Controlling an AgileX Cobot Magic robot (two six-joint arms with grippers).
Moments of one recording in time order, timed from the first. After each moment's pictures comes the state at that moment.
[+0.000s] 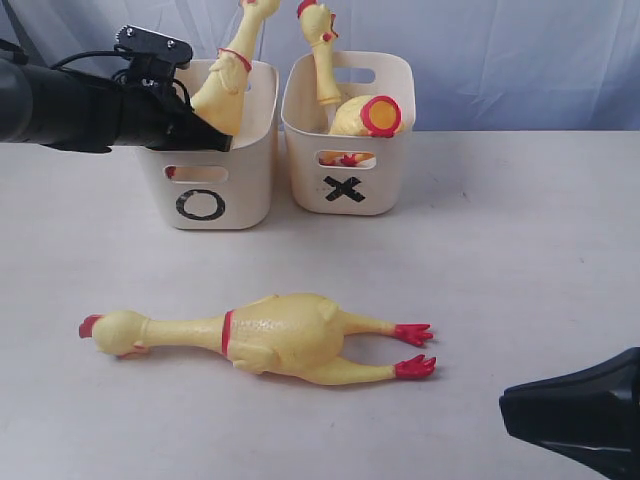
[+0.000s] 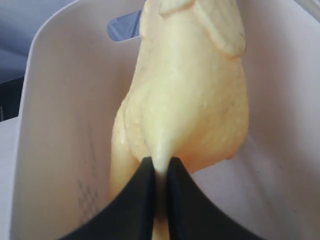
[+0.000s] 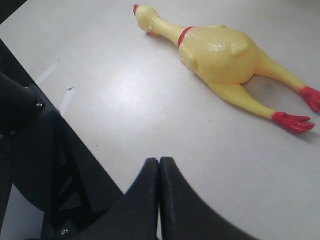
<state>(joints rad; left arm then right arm) -0.28 2.03 -1.34 -1.50 -0.09 1.61 0.37 0.64 -0.49 0.81 0.91 -0.62</state>
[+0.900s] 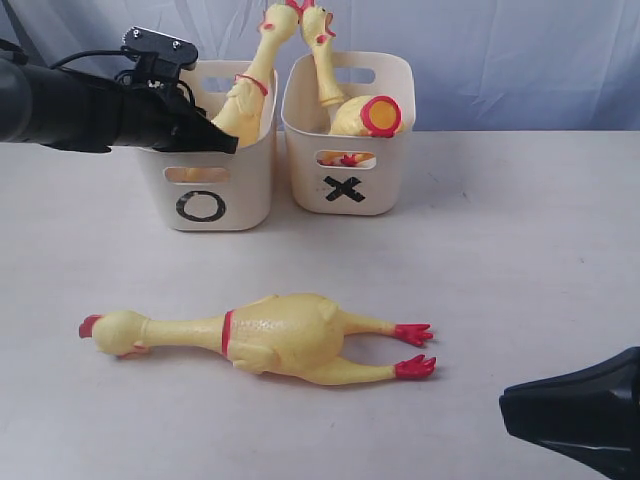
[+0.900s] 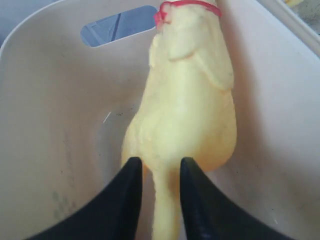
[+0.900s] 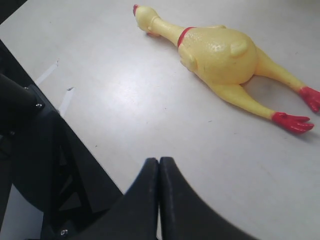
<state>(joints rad) -0.28 2.03 -1.34 -1.51 -0.03 1.61 0.37 0.64 -0.49 0.81 0.91 -0.62</state>
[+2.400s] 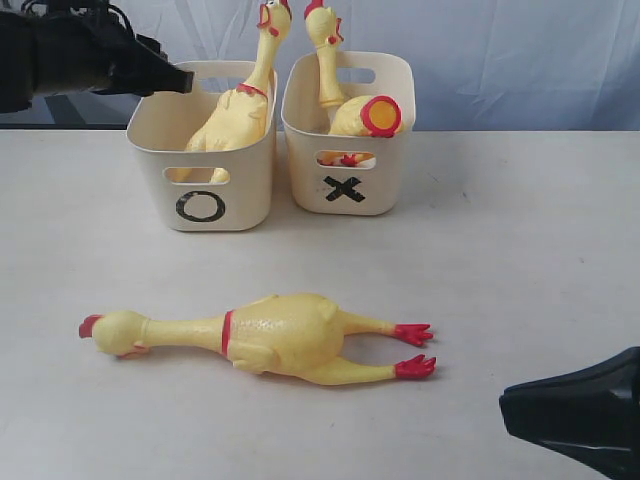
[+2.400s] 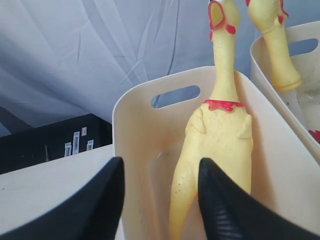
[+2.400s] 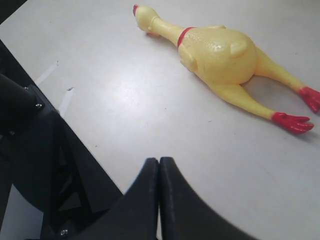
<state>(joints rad) -0.28 1.69 -1.17 -1.55 -0.13 1.65 0.37 0.64 -0.49 0.81 0.91 -0.62</state>
